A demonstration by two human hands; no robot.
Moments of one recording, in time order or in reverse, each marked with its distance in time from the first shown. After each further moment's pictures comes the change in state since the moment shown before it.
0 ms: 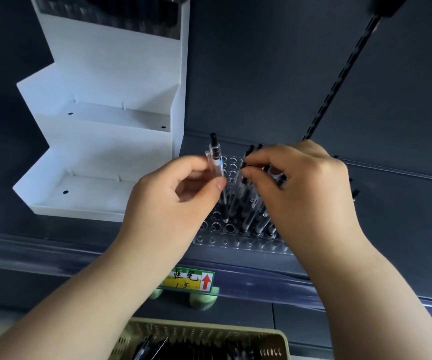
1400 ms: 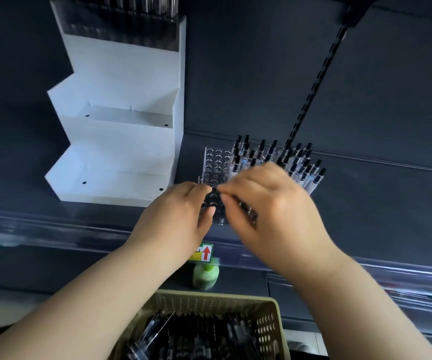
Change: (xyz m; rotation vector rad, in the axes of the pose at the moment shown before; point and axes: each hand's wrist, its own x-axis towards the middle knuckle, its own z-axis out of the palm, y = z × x) left_hand -0.031 -0.021 -0.010 0.909 -0.271 0.280; right_hand -0.044 -0.021 -0.020 0.009 -0.156 -0.257
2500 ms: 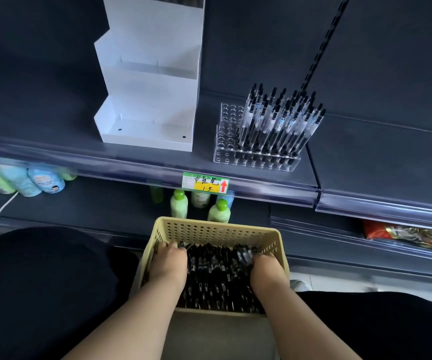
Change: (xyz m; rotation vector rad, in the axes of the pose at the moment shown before) left_hand -0.177 -0.038 0.111 0.235 -0.637 -0.550; right_hand -0.206 -0.024 0.109 -0.115 -0.969 1.078
